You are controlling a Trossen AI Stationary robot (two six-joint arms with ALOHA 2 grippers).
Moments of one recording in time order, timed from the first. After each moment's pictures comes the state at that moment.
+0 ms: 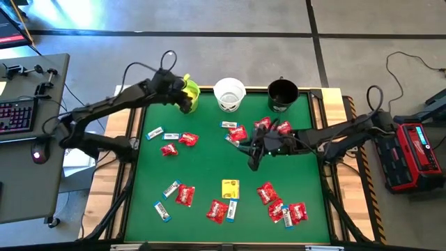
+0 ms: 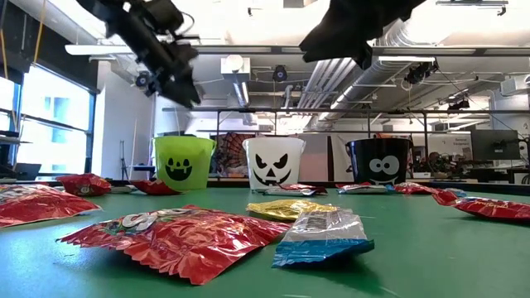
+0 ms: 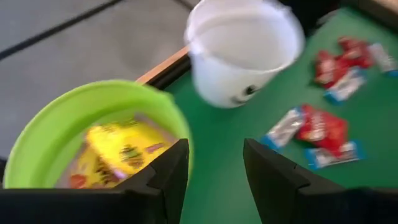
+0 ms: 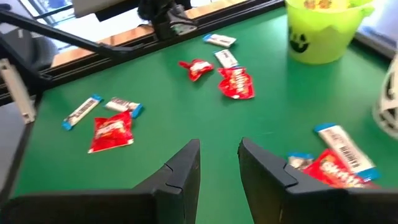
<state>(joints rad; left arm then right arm) 0.64 1.21 0.95 -0.45 -0.01 -0.13 0.18 1.34 0.91 -0.09 0.30 0.41</state>
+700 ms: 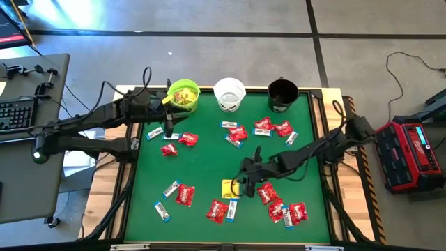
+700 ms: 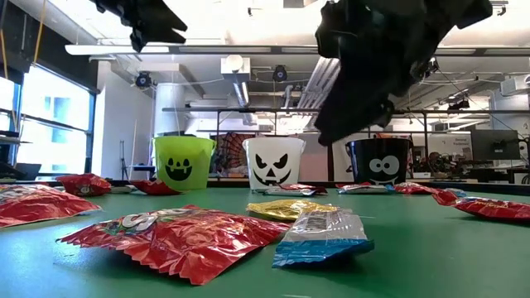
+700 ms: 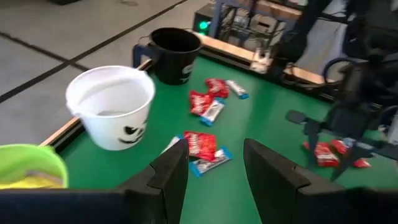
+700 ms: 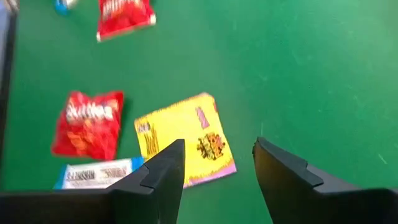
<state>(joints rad) 0.28 0.84 0.86 -0.42 -0.02 -0.17 0.35 1.67 0.94 -0.11 0.21 0.61</state>
